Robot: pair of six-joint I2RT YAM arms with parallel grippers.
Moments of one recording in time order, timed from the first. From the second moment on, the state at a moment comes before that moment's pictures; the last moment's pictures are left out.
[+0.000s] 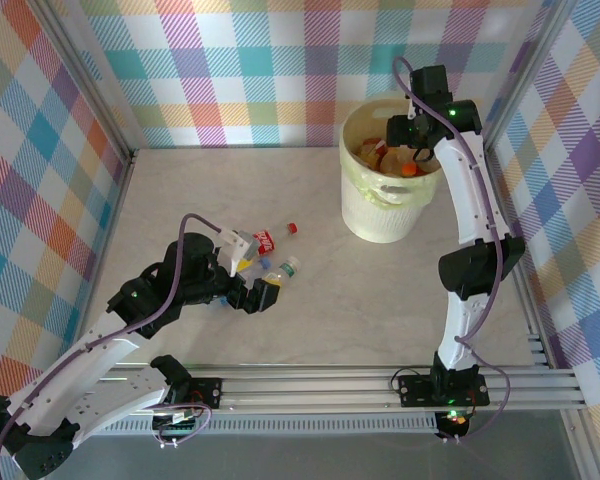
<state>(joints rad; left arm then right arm) -0.70 0.82 0.90 -0.66 0.24 -0.16 0.22 2.01 2.40 -1.23 0.18 0.14</state>
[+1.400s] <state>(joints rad) -0.70 1.22 1.05 -0.90 0.06 -0.22 0.22 1.06 1.06 -0.76 -0.68 0.37</state>
